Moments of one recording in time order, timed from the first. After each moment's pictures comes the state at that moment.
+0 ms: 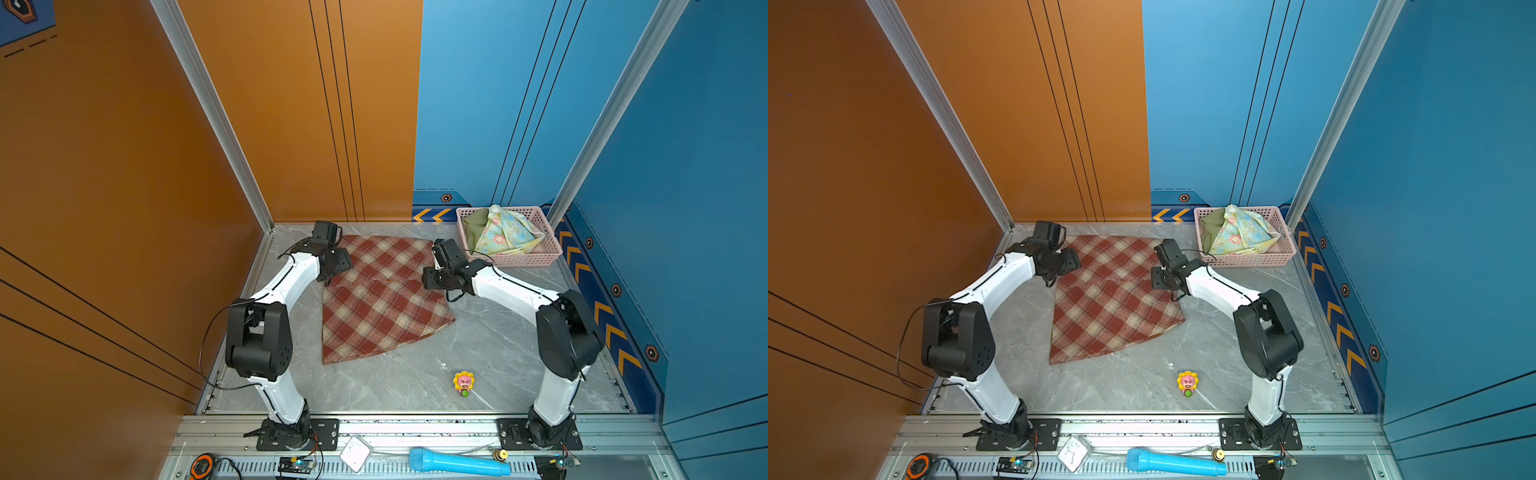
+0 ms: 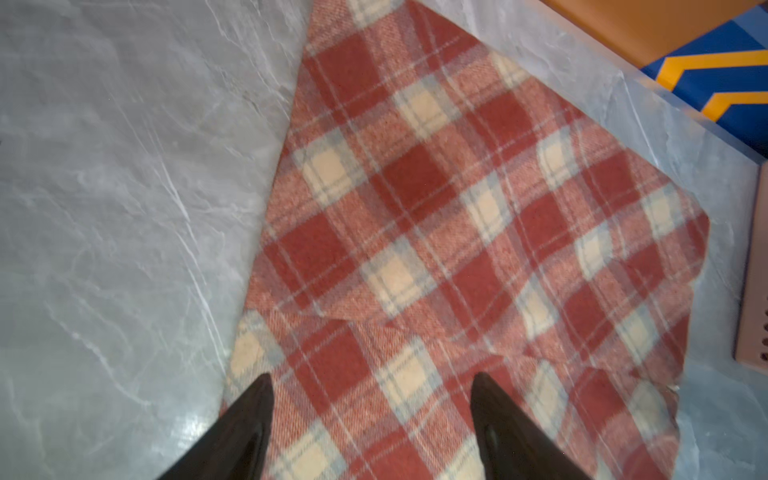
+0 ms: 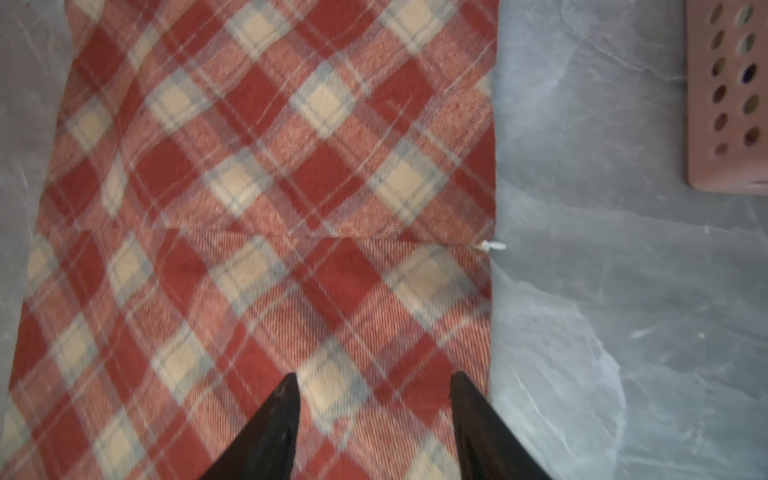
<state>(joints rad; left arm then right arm) -0.12 1.80 1.43 -0.63 -0.04 -0.54 0.53 1.90 1.42 -0.43 0.04 0.44</state>
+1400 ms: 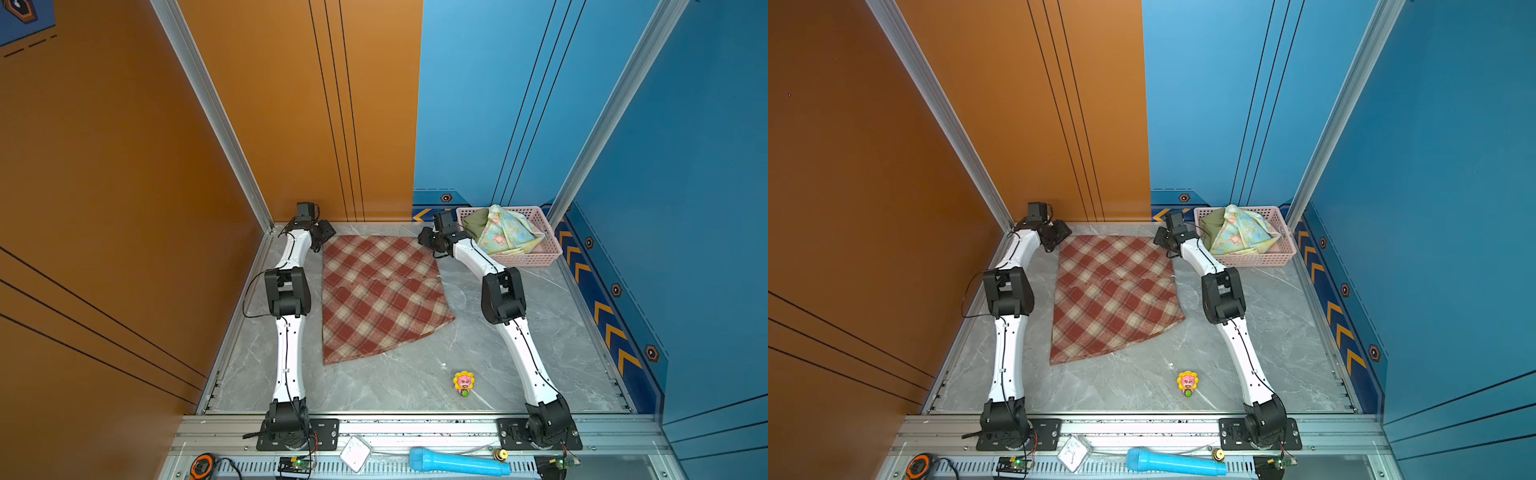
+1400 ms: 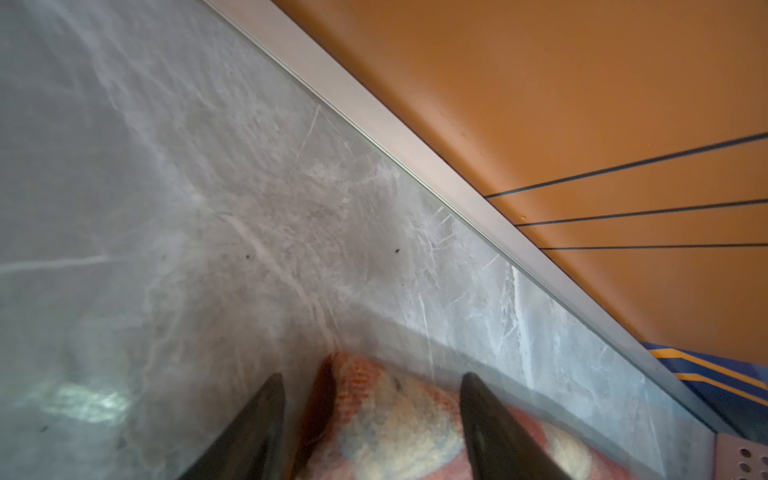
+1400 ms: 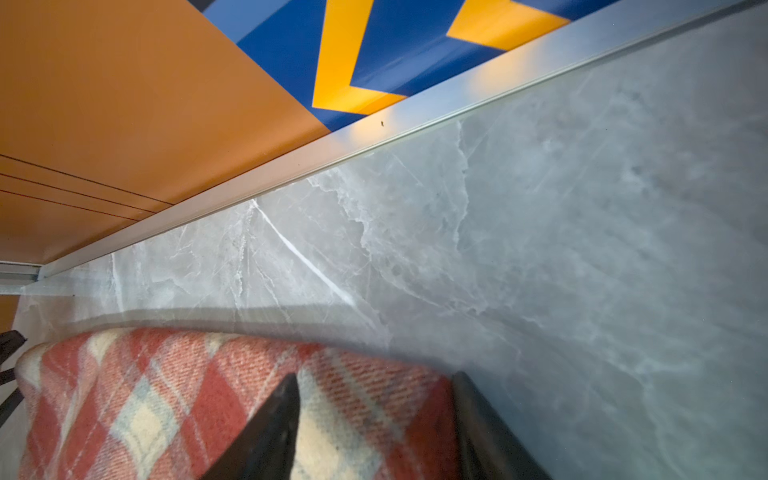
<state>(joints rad) 0.09 2.74 2.56 -0.67 0.21 -0.62 0.34 2.73 2.44 -0.42 -0.08 0.65</state>
